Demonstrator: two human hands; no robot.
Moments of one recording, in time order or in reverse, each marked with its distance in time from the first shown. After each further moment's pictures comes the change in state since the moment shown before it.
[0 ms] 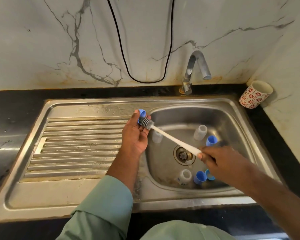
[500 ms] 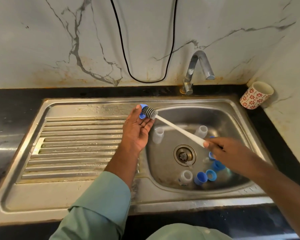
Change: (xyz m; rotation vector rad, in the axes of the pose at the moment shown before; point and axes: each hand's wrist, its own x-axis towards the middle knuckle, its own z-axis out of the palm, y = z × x) left_hand 0.006 0.011 0.003 0.030 -0.104 -0.009; right_hand 0.014 0.002 -0.013 0.200 0.093 0.053
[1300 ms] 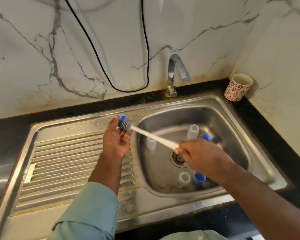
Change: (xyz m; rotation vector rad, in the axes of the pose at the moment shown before) left_hand 0.016 0.016 0.000 0.072 0.153 0.023; right_hand 0.004 -0.026 0.019 -0.304 -0.018 -0.077
